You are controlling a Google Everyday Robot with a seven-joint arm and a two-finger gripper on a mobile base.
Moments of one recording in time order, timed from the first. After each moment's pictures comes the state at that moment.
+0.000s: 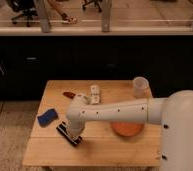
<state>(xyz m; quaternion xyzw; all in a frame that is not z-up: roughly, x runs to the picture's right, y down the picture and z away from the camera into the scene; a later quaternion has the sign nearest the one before) -0.127 0.245 0.780 -0.27 -0.27 -0.42 0.83</state>
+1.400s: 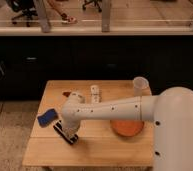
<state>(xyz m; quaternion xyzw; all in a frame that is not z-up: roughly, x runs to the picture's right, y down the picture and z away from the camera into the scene) -0.151 0.237 0.785 -0.26 -0.27 -0.43 0.82</state>
